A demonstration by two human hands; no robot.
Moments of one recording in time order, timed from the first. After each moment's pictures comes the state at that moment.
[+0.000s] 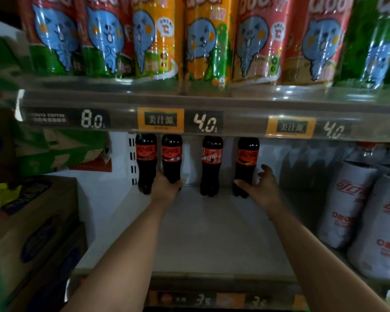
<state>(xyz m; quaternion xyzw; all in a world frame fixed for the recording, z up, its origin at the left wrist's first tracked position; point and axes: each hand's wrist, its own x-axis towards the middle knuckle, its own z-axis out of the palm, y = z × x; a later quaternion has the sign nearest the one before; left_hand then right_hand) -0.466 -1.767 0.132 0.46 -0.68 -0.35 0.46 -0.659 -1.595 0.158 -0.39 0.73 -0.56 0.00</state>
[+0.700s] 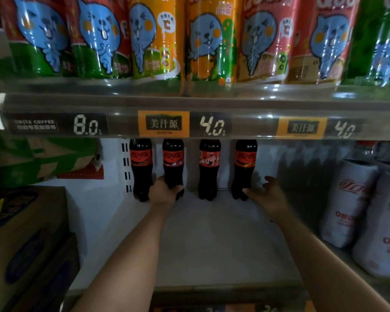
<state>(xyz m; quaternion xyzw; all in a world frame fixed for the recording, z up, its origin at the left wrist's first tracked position) -0.472 -1.777 0.132 0.47 -0.73 -0.29 0.41 -0.669 -1.590 0.145 -0.33 0.76 -0.56 0.05</state>
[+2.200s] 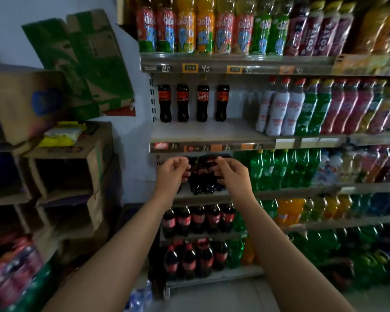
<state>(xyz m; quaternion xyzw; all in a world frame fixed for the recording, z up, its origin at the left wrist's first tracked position) -0.148 -1.351 0.103 0.28 -0.65 -0.56 0.43 -0.273 -1.249 0.102 -0.33 0.65 -0.67 0.13</state>
